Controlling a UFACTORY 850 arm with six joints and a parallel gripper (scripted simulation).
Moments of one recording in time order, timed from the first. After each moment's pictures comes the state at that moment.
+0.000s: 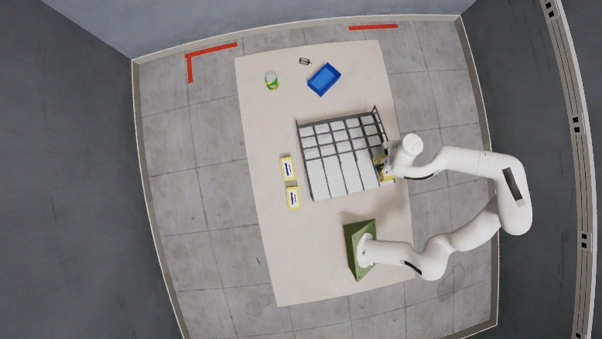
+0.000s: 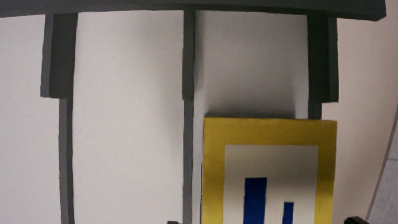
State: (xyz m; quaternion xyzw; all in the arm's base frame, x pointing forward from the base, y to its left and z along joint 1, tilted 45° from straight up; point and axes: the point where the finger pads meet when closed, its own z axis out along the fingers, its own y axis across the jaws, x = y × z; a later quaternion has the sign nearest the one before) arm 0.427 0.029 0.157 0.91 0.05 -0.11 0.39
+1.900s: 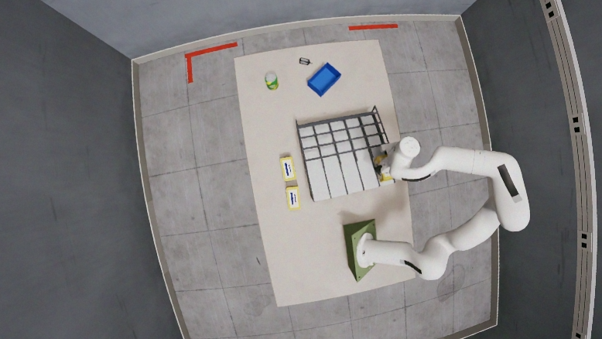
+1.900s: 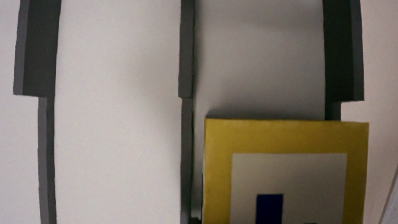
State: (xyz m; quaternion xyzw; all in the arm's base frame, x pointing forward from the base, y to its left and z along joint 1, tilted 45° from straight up) arm 0.423 0.009 0.138 0.91 0.05 -0.11 0.39
